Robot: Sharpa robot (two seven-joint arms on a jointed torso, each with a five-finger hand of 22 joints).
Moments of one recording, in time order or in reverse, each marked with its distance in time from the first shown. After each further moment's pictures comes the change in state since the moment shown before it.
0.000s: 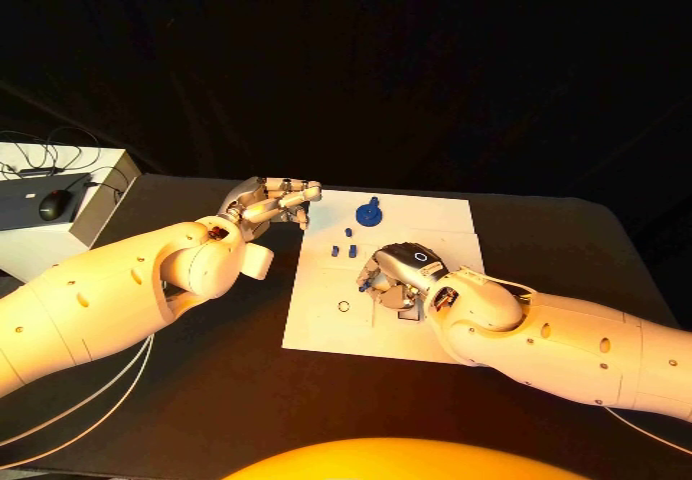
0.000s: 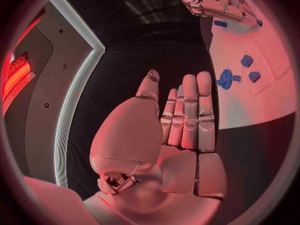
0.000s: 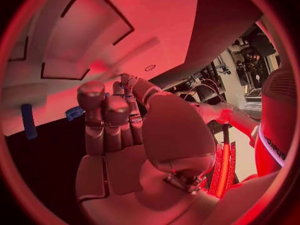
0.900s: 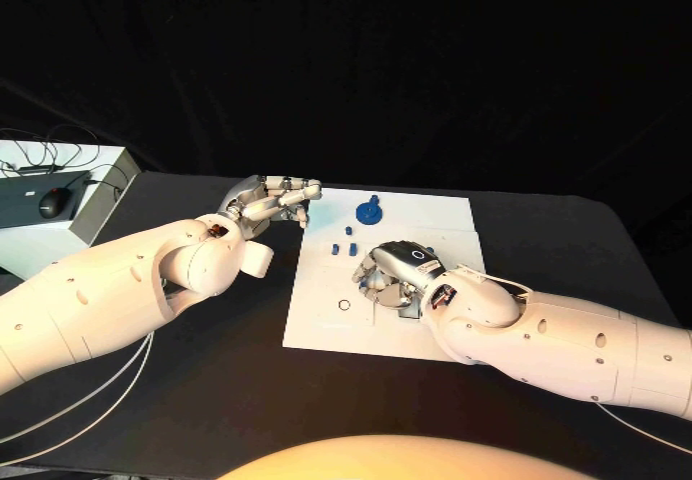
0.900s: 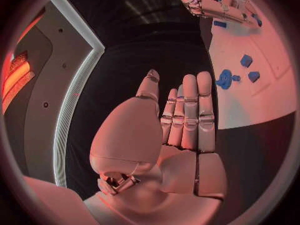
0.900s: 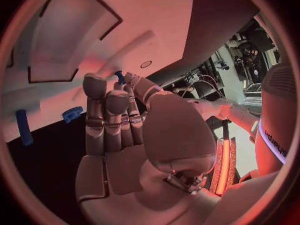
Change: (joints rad) left arm 0.000 -0.001 0.000 0.000 0.004 0.005 -0.008; left_hand 0.000 0.000 0.000 0.000 0.000 0.000 0.000 0.000 0.000 -0.004 -0.004 0.000 0.000 0.000 0.000 0.000 0.000 -0.005 0.000 0.000 0.000 0.000; right arm -0.001 0.007 -0.002 0.000 0.049 -0.018 0.030; right_hand 0.001 -0.037 -0.064 0.061 -0.014 -0.005 -0.010 -0.001 0.002 -0.007 -0.011 -0.005 -0.002 0.006 0.001 -0.074 -0.094 0.011 0.001 0.012 -0.144 -0.086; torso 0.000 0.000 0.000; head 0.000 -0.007
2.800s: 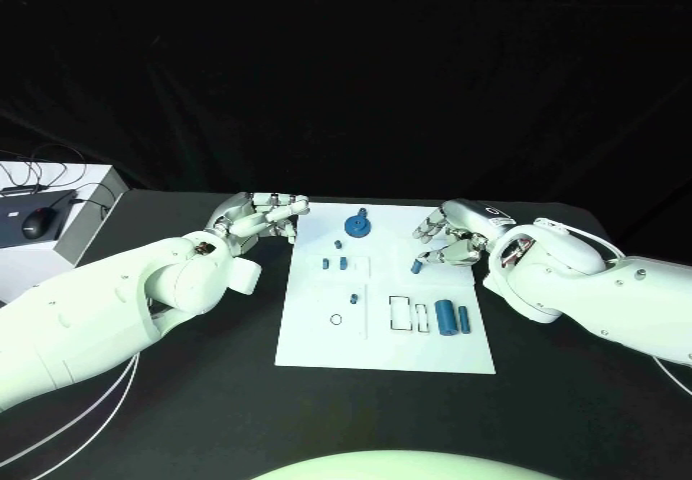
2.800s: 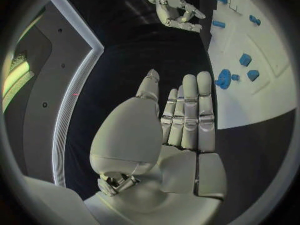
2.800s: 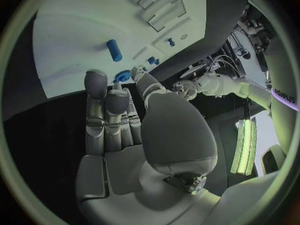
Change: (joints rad) left arm -0.004 -0.006 0.000 -0.001 0.002 0.006 -0.007; left_hand 0.000 0.000 0.000 0.000 0.000 -0.004 0.004 0.000 0.000 -0.011 0.004 0.000 0.000 0.000 0.000 0.000 0.000 0.004 0.000 0.000 0.000 0.000; right arm 0.167 -0.248 0.014 0.046 0.204 0.088 -0.009; right_hand 0.020 -0.056 -0.222 0.093 0.001 -0.107 0.012 0.000 -0.005 -0.120 0.029 0.015 0.004 -0.012 0.014 0.027 -0.035 0.023 -0.005 0.013 -0.017 -0.111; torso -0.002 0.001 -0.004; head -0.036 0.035
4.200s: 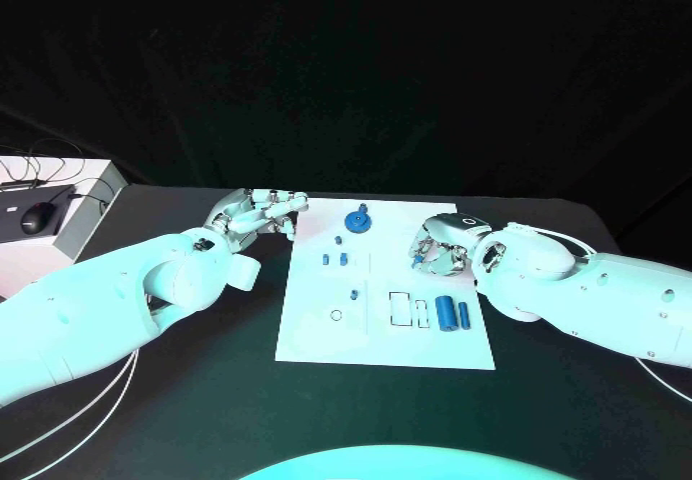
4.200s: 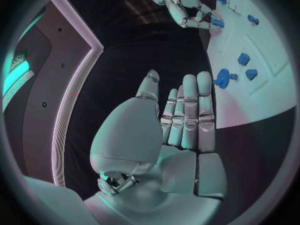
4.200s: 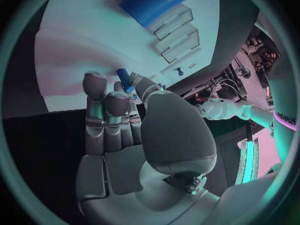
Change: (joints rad) left arm -0.001 -0.003 0.000 0.000 0.000 0.001 -0.003; left_hand -0.002 0.006 0.002 0.002 0.000 0.000 0.000 0.000 0.000 0.000 0.000 0.000 0.000 0.000 0.000 0.000 0.000 -0.005 0.000 0.000 0.000 0.000; right arm -0.030 0.080 -0.009 -0.082 -0.135 0.124 -0.047; right_hand 0.024 0.056 0.162 0.024 -0.039 0.071 -0.010 0.000 0.003 0.130 -0.026 -0.013 -0.002 0.006 -0.017 0.012 -0.002 0.001 0.000 0.000 0.064 0.013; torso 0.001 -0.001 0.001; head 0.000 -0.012
